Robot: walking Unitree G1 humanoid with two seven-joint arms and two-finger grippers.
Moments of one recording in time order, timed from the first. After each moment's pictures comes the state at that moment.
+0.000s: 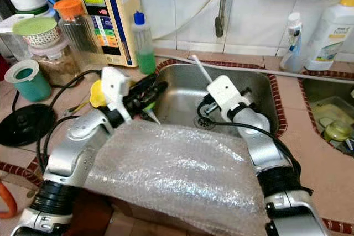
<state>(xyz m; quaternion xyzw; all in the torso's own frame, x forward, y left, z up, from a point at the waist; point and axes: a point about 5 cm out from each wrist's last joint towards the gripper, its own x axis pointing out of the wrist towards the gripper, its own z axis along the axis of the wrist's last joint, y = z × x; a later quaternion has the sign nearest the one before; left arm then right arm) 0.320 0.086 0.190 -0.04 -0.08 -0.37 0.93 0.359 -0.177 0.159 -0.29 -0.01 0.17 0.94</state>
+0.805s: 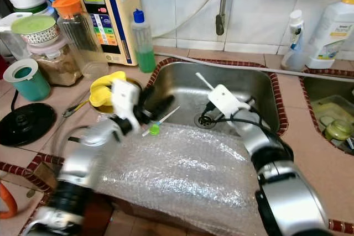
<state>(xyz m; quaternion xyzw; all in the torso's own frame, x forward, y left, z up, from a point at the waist) 0.329 0.064 0.145 -0.07 0.01 -0.34 0.94 0.385 -0.192 0.129 -0.41 0.13 0.13 0.89</state>
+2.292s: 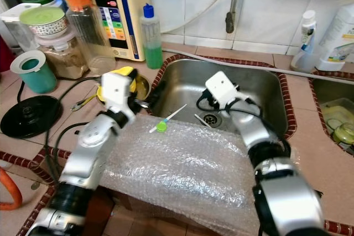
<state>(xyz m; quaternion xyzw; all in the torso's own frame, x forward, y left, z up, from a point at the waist) 0.327 0.089 0.170 -0.01 -0.11 -0.23 0.97 0.385 -0.174 0.143 -0.30 0.05 0.15 0.94</state>
